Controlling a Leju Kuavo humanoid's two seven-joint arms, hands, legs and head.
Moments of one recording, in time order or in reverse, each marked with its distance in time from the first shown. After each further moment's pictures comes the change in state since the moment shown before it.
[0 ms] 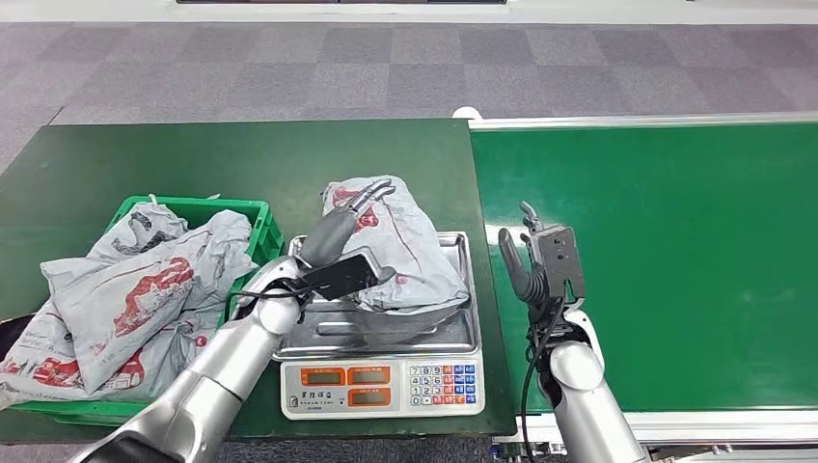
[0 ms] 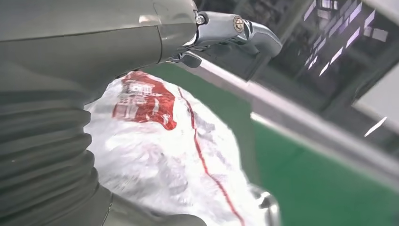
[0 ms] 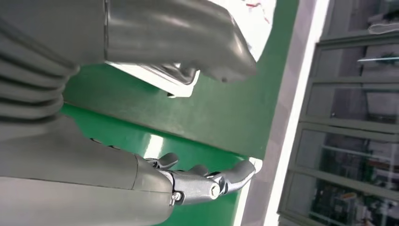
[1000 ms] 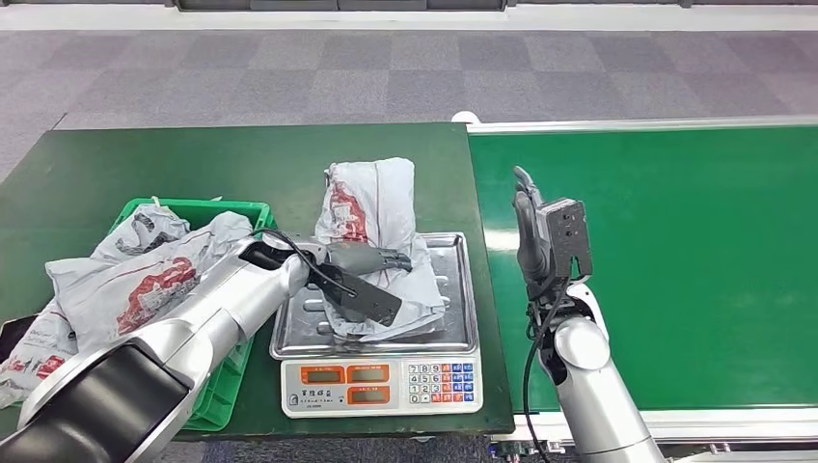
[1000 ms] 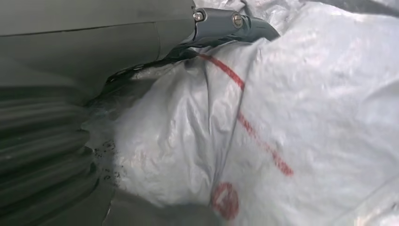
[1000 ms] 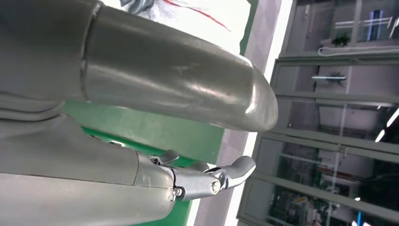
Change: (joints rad) left arm -0.337 0.024 -0.382 0.495 -0.344 -0.493 -0.040; right arm -0.078 -0.017 0.041 -0.052 -0.060 0.056 -0.011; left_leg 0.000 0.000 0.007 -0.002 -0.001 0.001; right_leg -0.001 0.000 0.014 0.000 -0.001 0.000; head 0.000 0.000
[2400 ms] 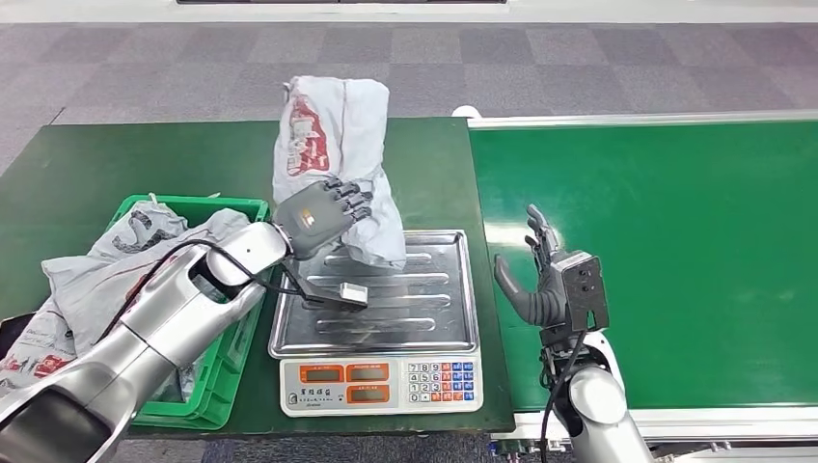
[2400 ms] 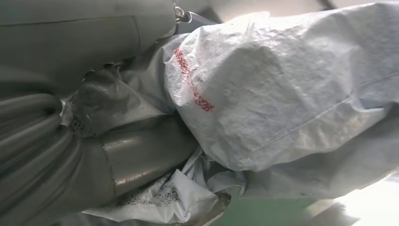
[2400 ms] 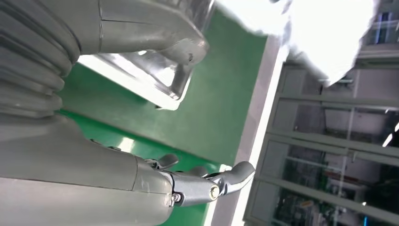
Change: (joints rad) left arm 0.179 0.318 -0.027 -0.705 -0.388 0.594 0.277; right arm 0.208 -0.051 -0.012 -0.162 0.019 -0.020 -0.042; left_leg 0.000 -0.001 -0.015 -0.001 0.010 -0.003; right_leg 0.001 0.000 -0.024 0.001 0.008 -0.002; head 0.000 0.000
